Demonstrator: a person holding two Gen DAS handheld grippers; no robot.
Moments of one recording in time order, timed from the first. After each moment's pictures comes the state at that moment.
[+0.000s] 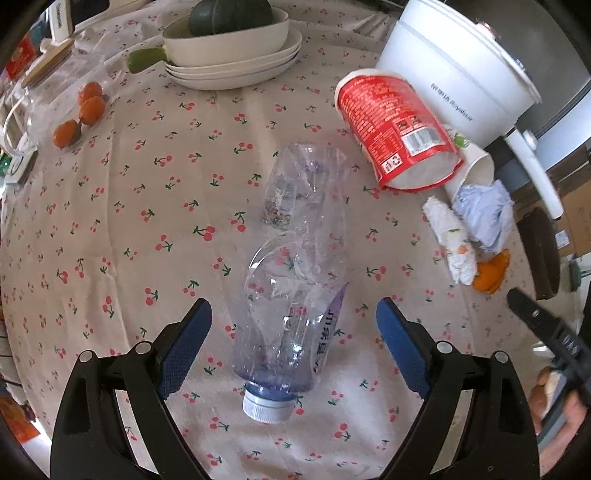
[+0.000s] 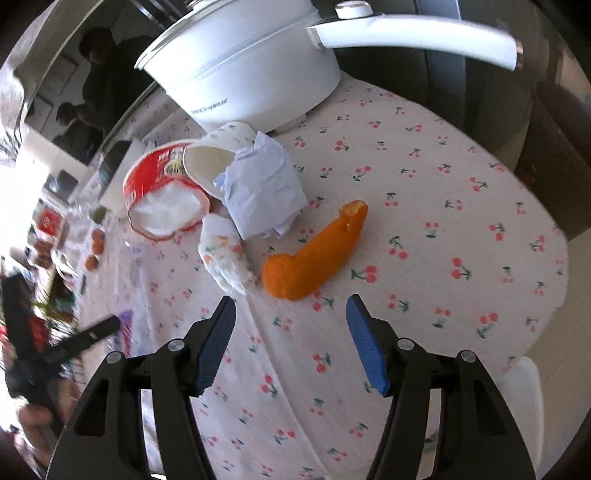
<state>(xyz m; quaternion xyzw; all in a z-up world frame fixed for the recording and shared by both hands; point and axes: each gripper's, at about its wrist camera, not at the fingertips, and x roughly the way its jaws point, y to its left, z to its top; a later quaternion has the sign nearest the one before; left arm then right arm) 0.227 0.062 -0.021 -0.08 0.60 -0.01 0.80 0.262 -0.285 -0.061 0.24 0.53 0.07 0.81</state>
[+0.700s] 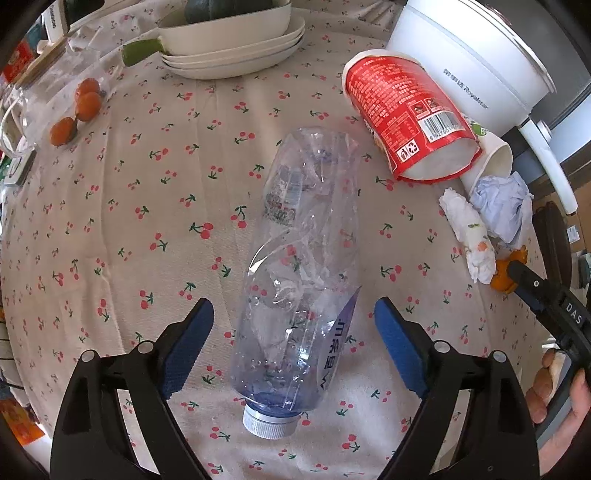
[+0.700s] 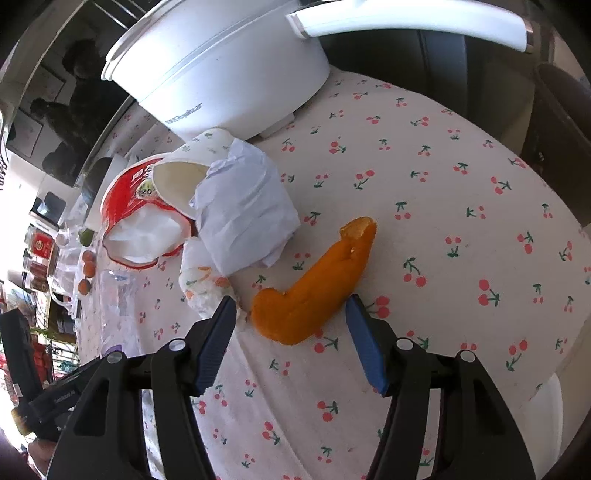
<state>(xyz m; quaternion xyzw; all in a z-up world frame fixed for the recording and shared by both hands) 0.237 0.060 -0.038 -0.07 0.61 0.00 0.79 0.282 -0.280 -0.082 0.25 0.53 0.05 0.81</state>
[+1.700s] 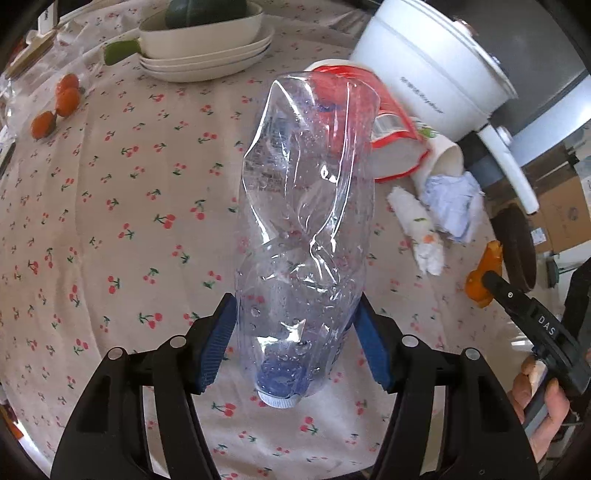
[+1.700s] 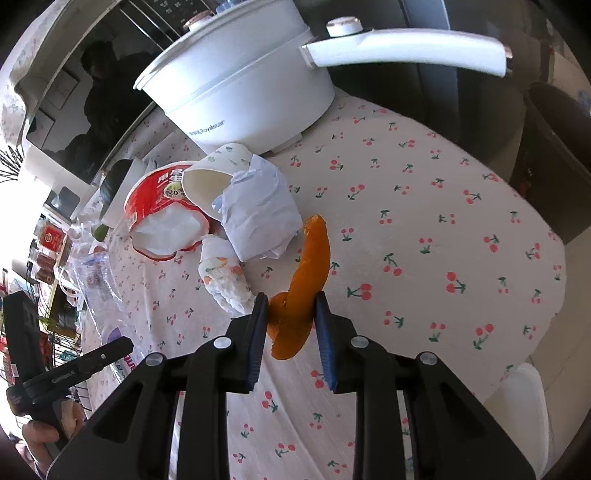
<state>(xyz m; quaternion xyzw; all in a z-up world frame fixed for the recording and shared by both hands) 0.216 0.060 -0.026 -0.12 0.59 -0.06 0.79 0.256 -0.287 -0.051 0.23 0.50 0.06 0.83</state>
